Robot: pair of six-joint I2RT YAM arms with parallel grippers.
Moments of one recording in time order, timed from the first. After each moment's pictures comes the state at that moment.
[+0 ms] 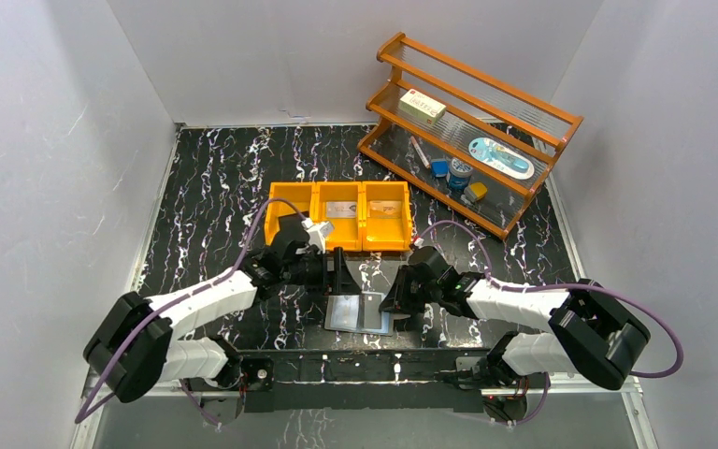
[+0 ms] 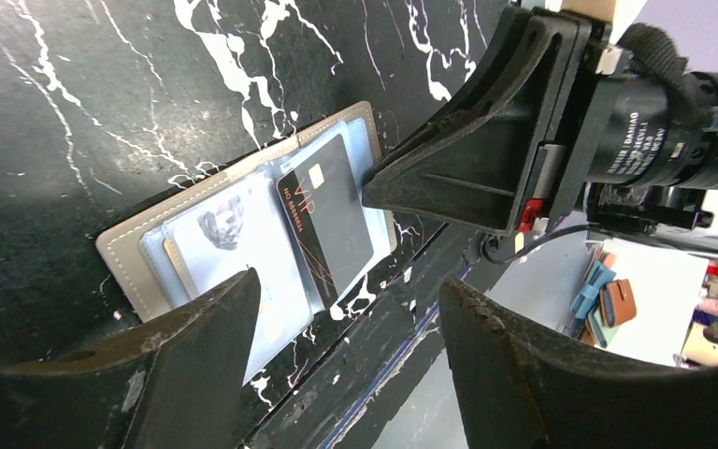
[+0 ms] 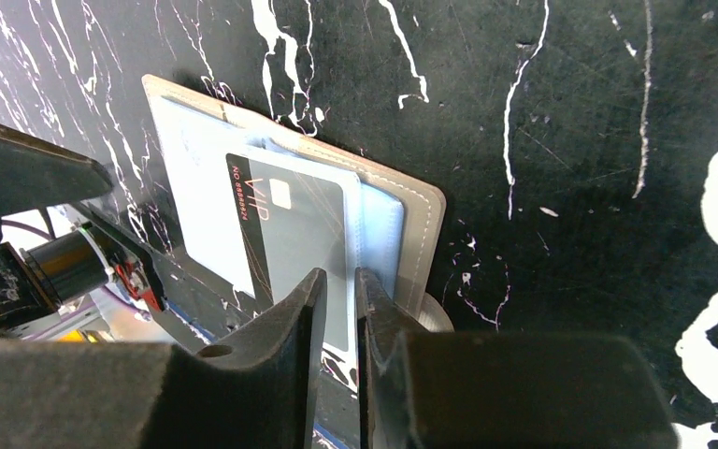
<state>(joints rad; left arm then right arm) -0.70 1.20 0.54 -0.05 0.45 -0.73 0.85 1.27 0.42 0.00 -0.20 1.02</state>
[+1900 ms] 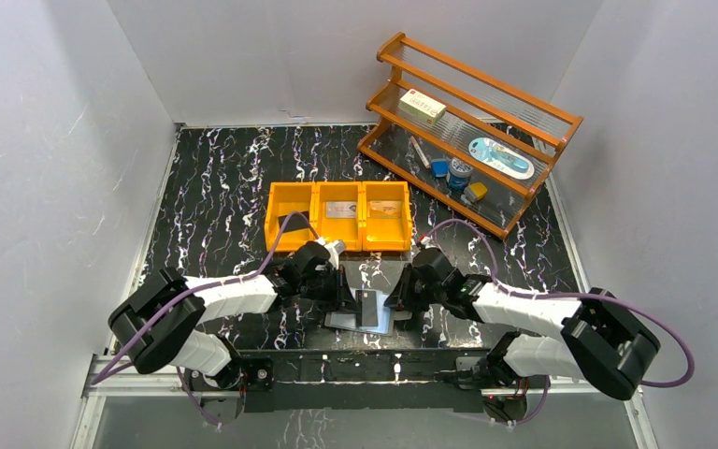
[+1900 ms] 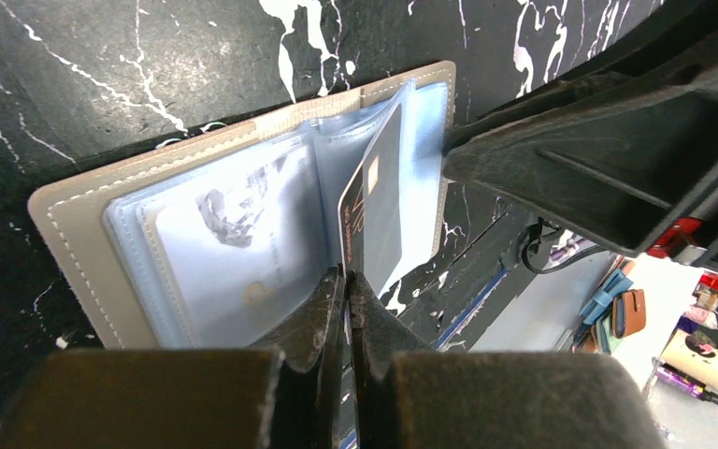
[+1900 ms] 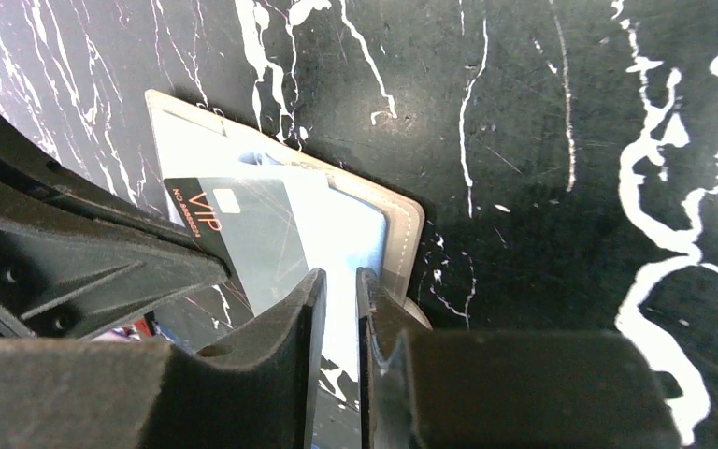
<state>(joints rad) -0.83 1.41 0.51 0.08 0.37 -0.86 0.85 1.21 0.40 -0.02 -0.12 1.04</state>
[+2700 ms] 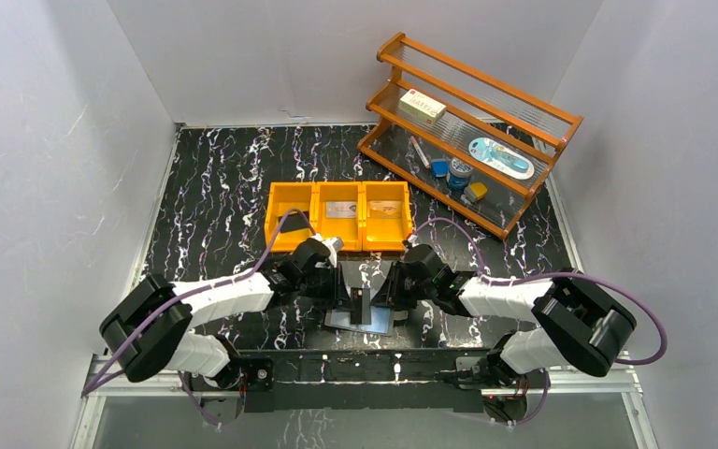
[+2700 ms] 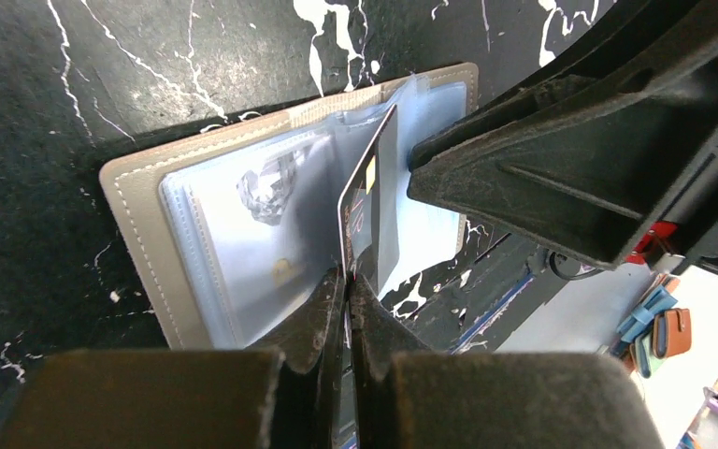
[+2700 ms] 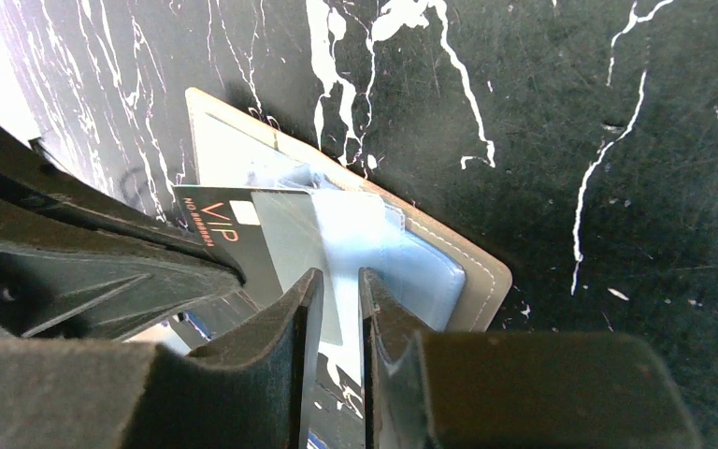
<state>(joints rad) -0.83 1.37 0.56 -0.07 0.29 -0.81 0.86 1.36 0.43 0.15 -0.21 1.02</state>
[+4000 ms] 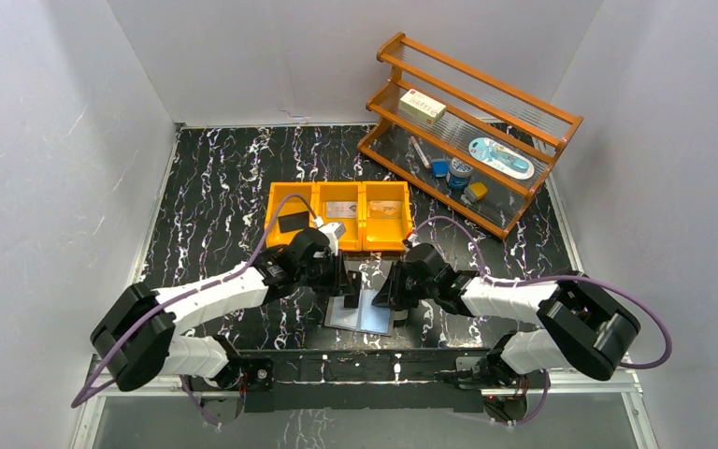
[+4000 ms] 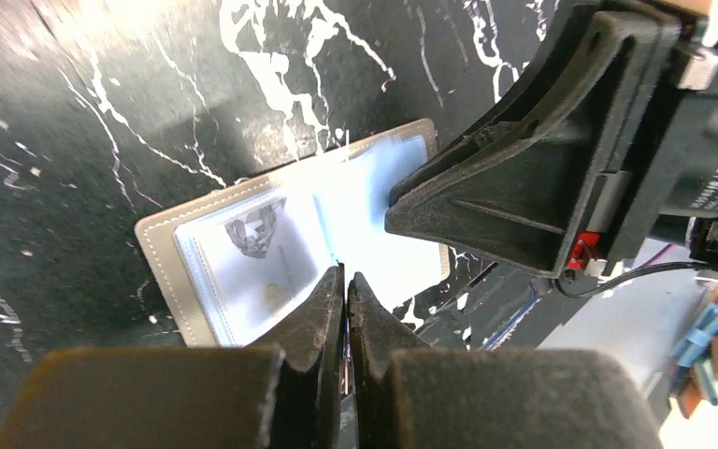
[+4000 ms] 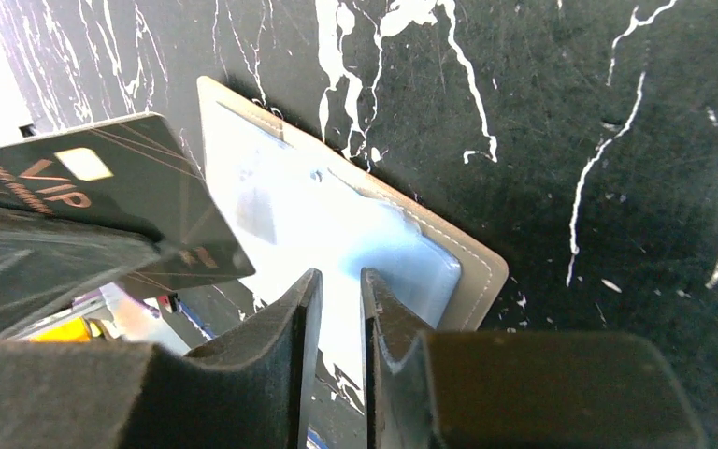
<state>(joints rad) -0.83 1.30 0.64 -0.15 0.22 -0.72 0.85 1.34 0.43 0.15 -0.23 1.00</state>
